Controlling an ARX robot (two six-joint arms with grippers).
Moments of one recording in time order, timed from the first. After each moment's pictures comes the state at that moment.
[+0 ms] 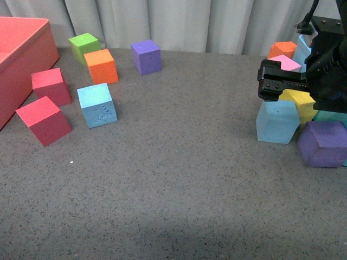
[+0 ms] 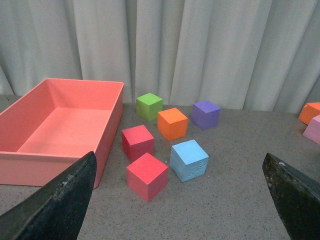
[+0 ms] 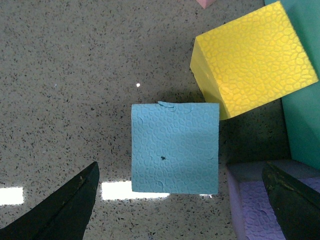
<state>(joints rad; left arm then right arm) 0.00 0.00 0.02 0.00 0.00 0.00 0.18 2.01 1.12 -0.10 0.10 0.30</state>
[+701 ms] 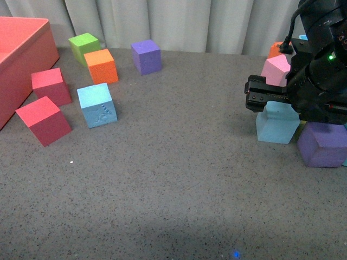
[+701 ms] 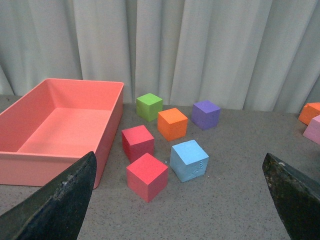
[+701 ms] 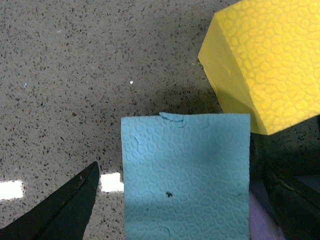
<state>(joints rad) 0.00 0.00 0.02 0.00 0.00 0.00 0.19 2.16 1.23 -0.12 0.10 0.33</state>
